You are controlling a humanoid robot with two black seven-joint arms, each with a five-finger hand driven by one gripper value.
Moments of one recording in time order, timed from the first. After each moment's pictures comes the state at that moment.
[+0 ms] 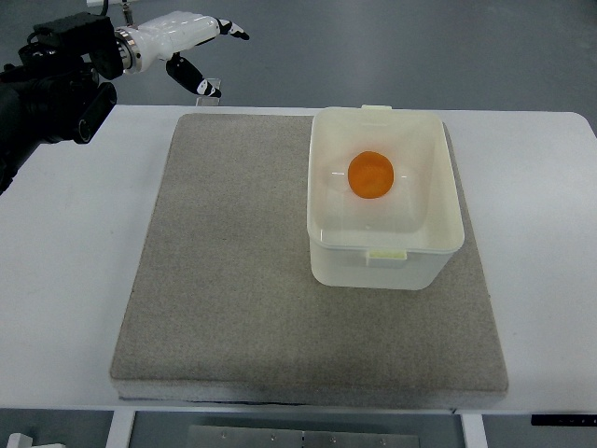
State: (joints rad) left arm -1.35 0.14 0.38 -0.08 0.73 0.00 -0.61; right arm 0.04 0.00 -0.04 0.23 0.08 -0.21 0.10
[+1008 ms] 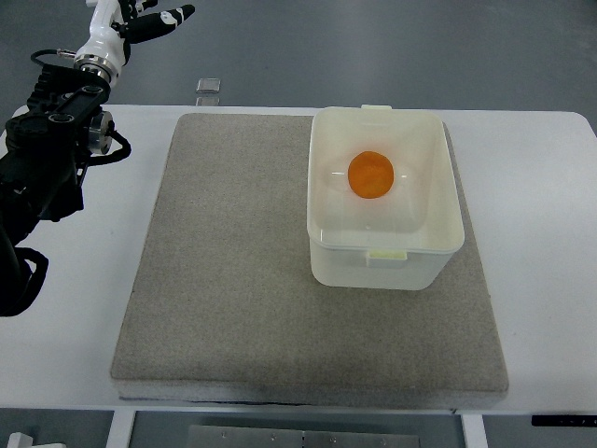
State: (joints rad) left arm -1.20 0.10 -0.21 -0.06 0.12 -0.01 -0.51; right arm 0.04 0.00 -0.04 0.23 0.08 -0.21 0.10
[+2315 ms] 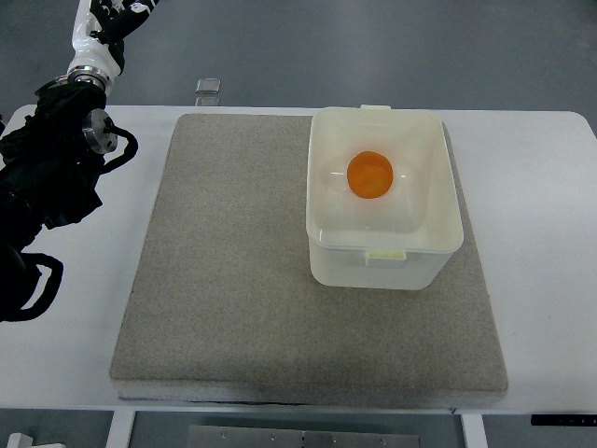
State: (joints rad) left arm -1.18 0.10 -0.38 -0.06 -0.11 -0.07 -0.47; right arm 0.04 0.00 -0.04 0.23 0.08 -0.21 0.10
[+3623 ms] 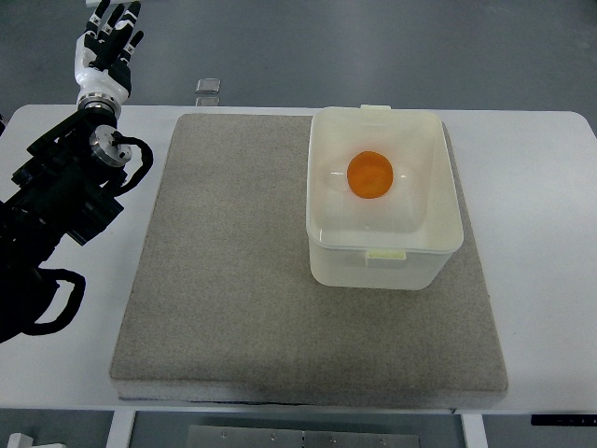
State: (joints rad) left arm -1.12 0.05 -0.57 -0.07 -0.33 -0.07 -0.44; right arm 0.04 0.00 -0.04 0.23 0.08 -0.21 0.10
